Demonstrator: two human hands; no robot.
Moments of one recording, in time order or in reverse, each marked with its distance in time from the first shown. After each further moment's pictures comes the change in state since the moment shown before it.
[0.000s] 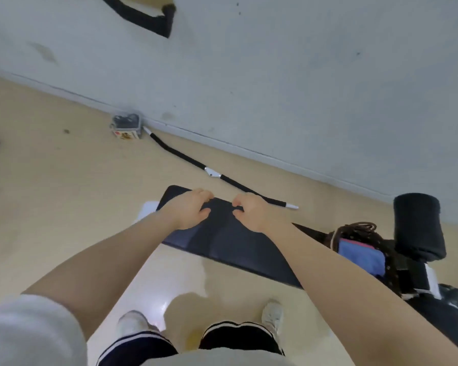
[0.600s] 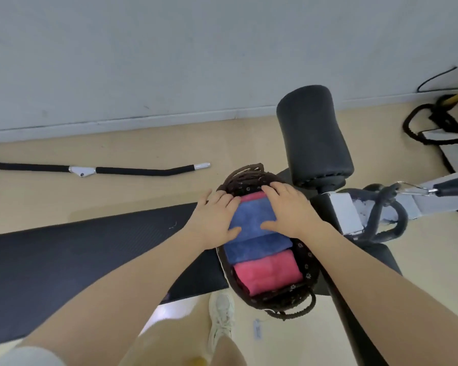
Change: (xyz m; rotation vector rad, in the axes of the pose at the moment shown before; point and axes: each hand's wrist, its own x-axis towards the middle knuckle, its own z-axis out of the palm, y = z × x) left_hand 0.269 0.297 0.305 0.490 -0.177 0.511; right_hand -0.079 0.479 0.054 -0.117 0.071 0.417
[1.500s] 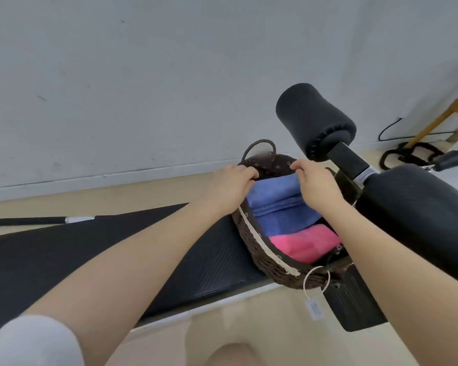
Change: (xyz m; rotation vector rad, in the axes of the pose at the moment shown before) left_hand -0.025 -0.015 0.045 -0.076 0.518 0.130; right_hand -0.024 -0.030 0.081 0.473 0.771 0.220
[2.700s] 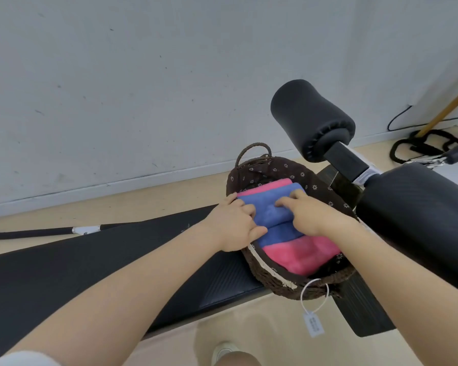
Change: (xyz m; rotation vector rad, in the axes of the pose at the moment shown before) left_hand -0.012 0.021 0.027 0.321 -0.426 0.147; right_hand -0.010 0.016 0.011 -0.402 -0.604 -0.013
